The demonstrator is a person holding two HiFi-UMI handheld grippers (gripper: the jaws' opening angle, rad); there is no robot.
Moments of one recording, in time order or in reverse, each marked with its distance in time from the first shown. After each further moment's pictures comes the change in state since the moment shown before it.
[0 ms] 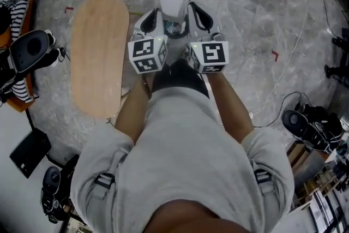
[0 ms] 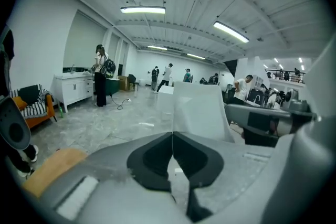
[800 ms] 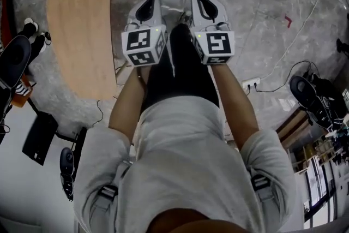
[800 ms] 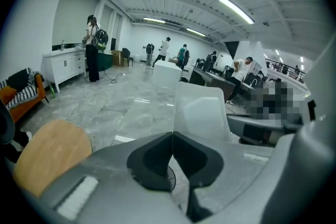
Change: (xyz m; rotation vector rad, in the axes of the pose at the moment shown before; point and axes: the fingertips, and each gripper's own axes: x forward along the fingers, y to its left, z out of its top) left arm 0.097 0.019 -0.159 -0.015 0.259 -0.057; right arm 0.036 -0.044 -0.204 0.130 0.274 -0.040
